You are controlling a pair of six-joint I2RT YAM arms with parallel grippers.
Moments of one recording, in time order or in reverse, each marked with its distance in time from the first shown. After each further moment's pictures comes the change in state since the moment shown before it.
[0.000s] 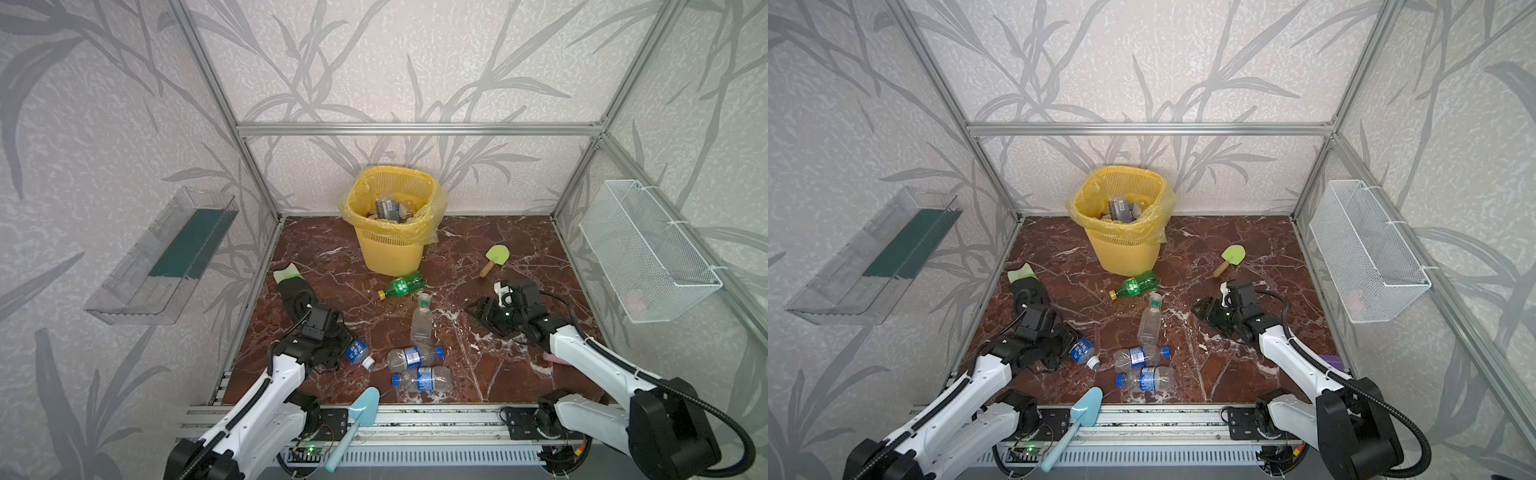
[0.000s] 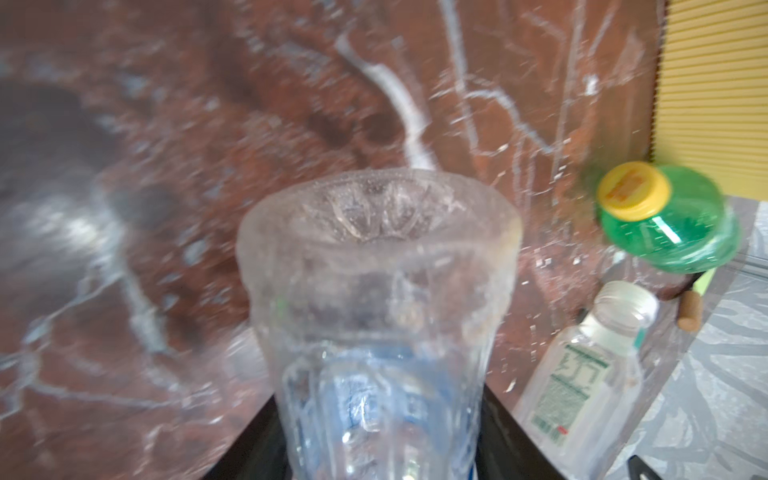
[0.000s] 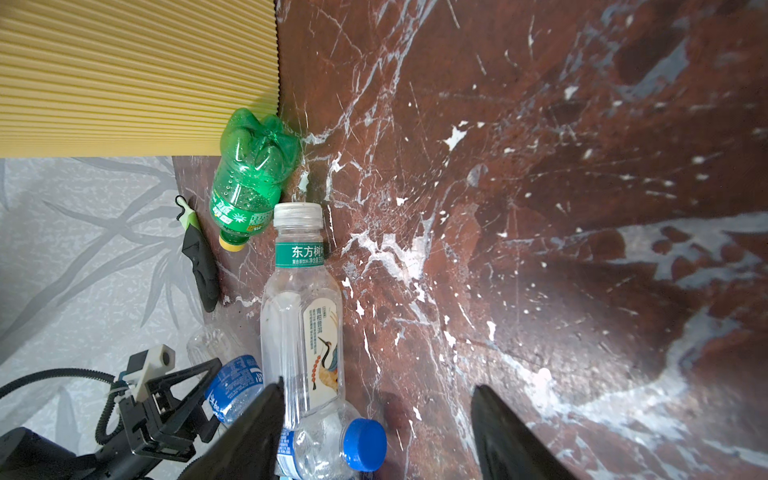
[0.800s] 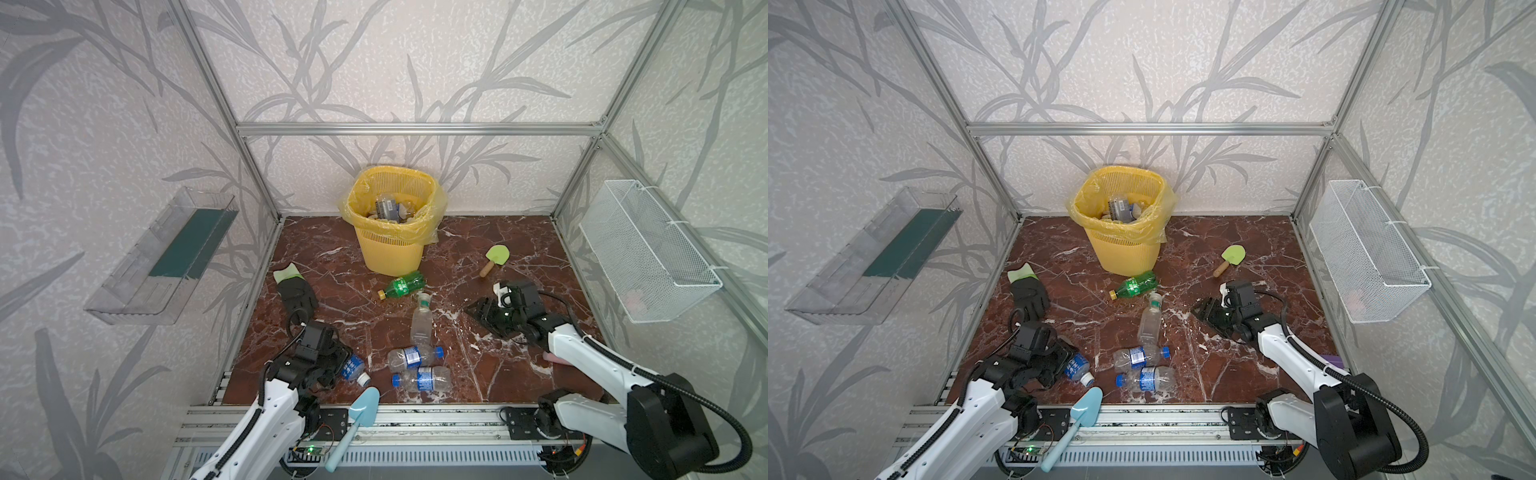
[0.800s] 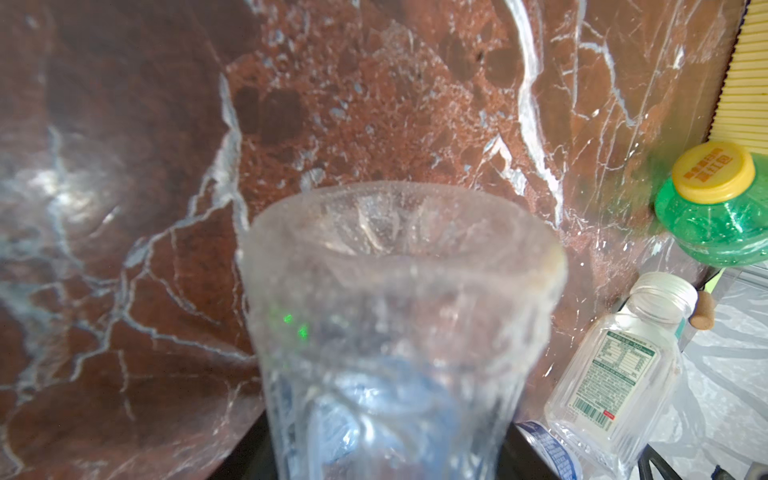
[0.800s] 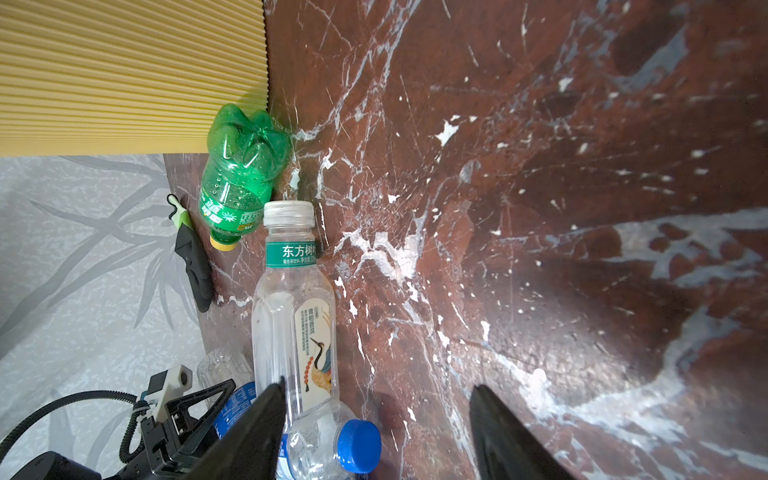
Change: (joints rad) left arm 0.000 -0.184 -0.106 -0.065 0.029 -0.071; right arm 0.000 0.018 0.000 0.000 0.000 -0.003
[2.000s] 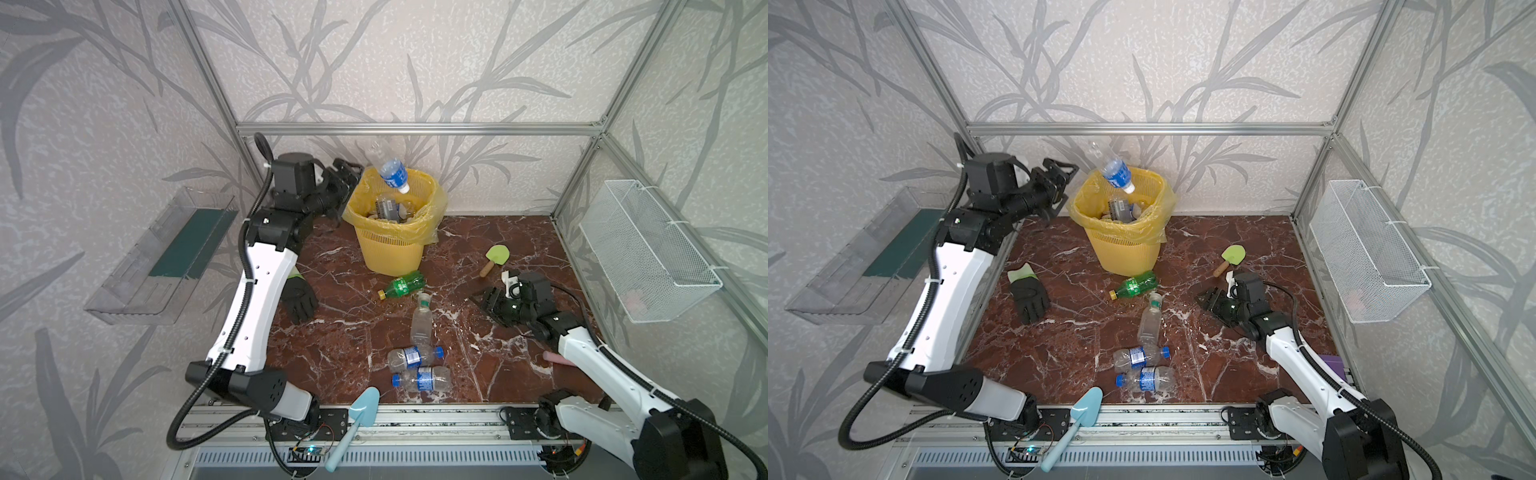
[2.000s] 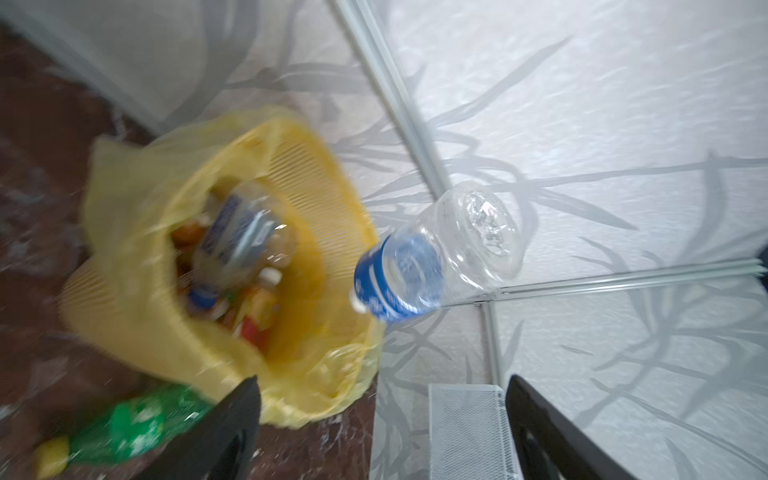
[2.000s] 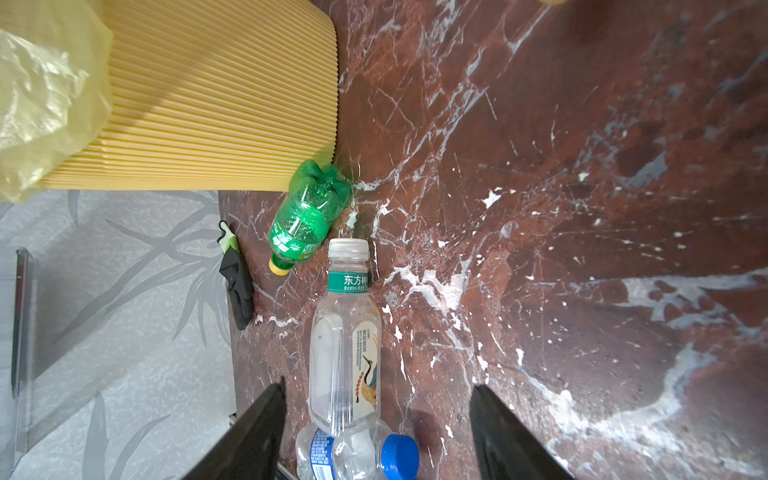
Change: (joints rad) left arm 0.105 0.772 1.424 0.037 0.056 0.175; right arm -0.032 -0.113 0.060 -0.034 0.025 -0.002
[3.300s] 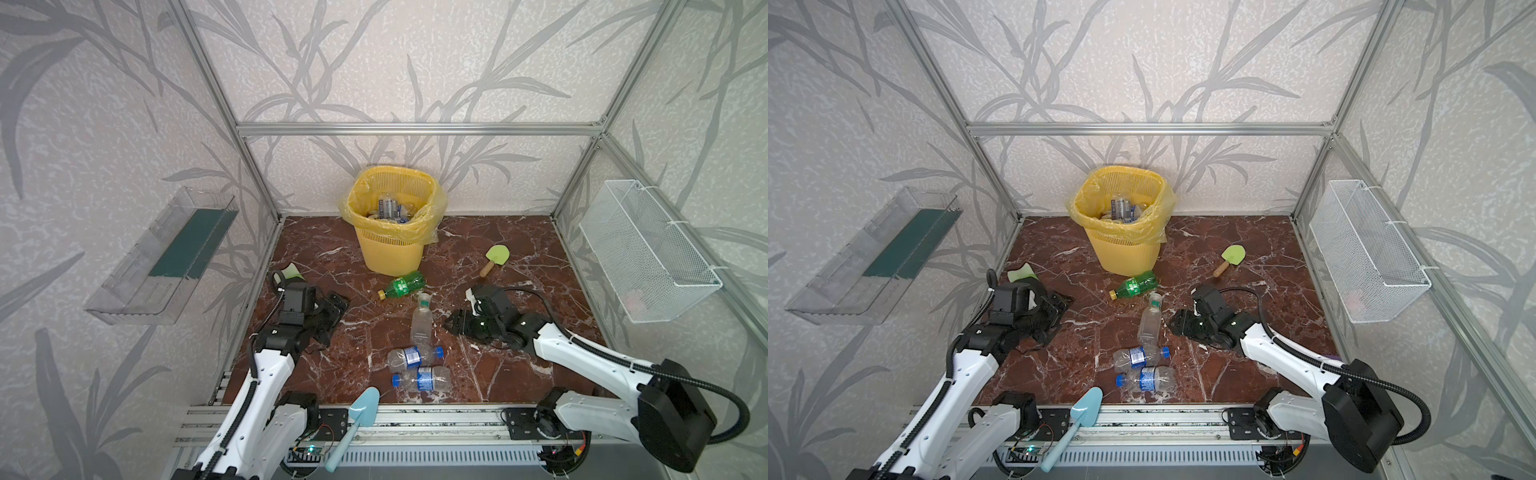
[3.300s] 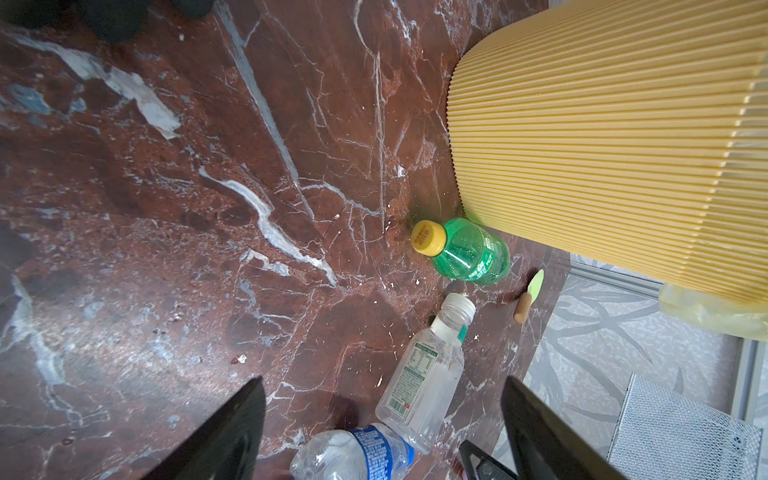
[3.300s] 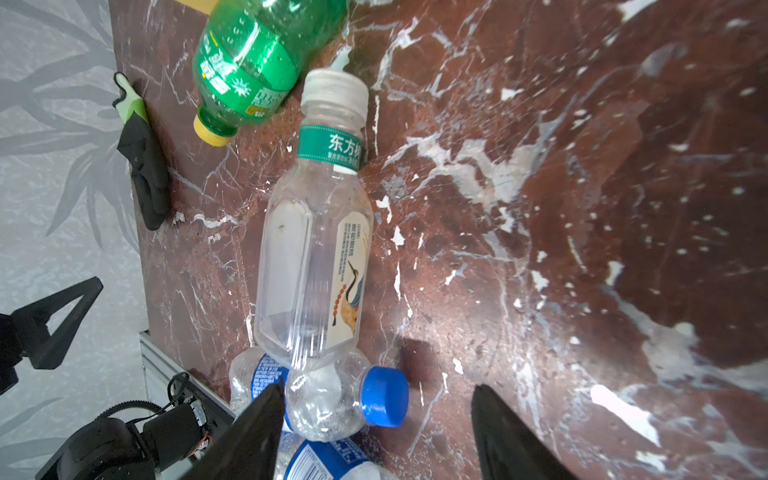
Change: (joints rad) left arm 0.099 -0.569 -1.084 0.049 0.067 -0.038; right arm 0.402 0.175 0.060 -0.061 0.167 0.012
